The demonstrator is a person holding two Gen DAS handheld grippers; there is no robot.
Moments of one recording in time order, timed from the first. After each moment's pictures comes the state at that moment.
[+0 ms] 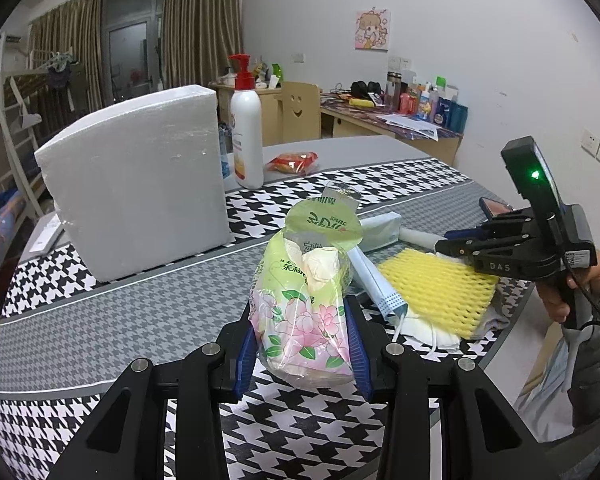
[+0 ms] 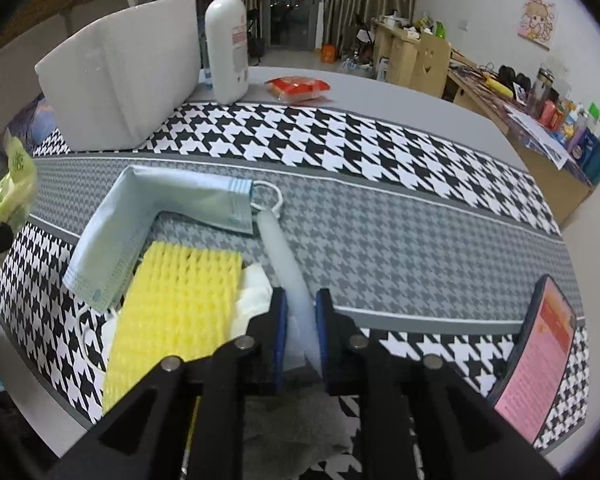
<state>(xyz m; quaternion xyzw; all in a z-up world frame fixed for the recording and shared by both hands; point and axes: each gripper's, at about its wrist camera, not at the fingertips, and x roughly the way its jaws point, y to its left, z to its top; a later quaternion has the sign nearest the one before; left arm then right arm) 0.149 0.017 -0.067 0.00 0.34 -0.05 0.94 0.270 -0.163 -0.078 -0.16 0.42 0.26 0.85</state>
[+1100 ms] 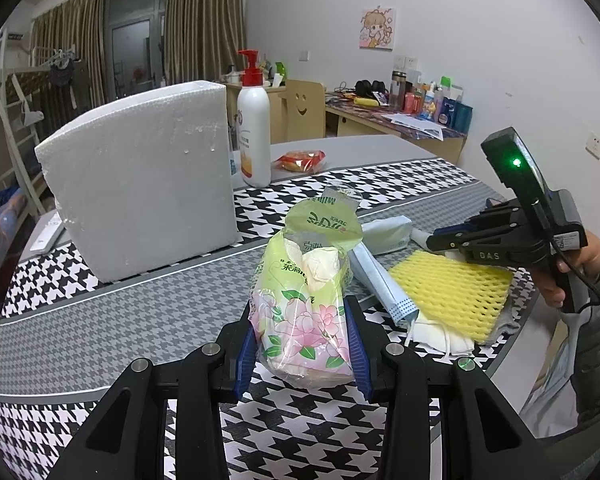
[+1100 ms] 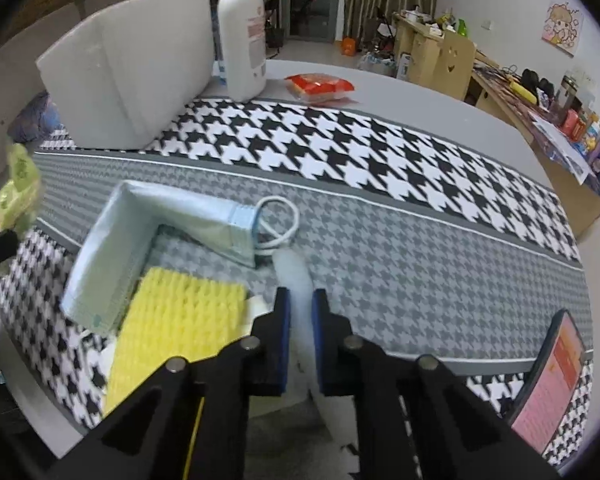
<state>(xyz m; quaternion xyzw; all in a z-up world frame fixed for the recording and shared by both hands) 0.158 0.024 -0.071 0.00 0.34 -0.05 0.94 0.297 -0.142 -0.080 -0.18 0.44 0.28 0.84</state>
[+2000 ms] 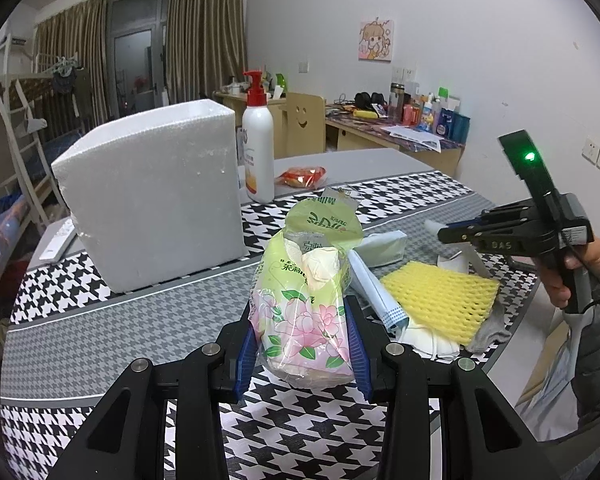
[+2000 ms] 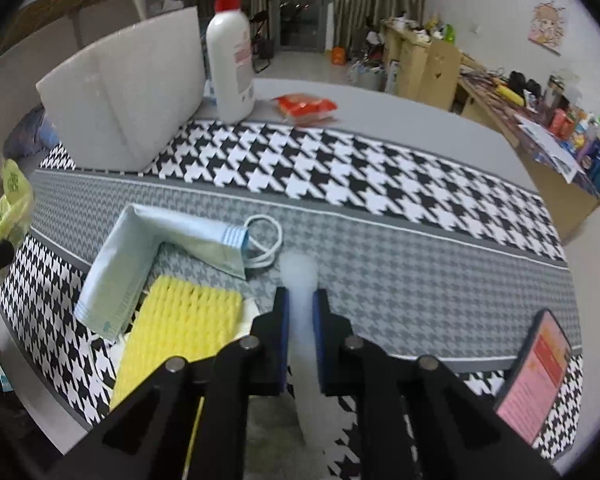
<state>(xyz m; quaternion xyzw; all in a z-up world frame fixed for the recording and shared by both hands) 0.138 0.030 -0.056 0.00 0.32 -0.04 0.95 0.291 -0.157 -0.059 -0.15 0.42 0.27 0.85</state>
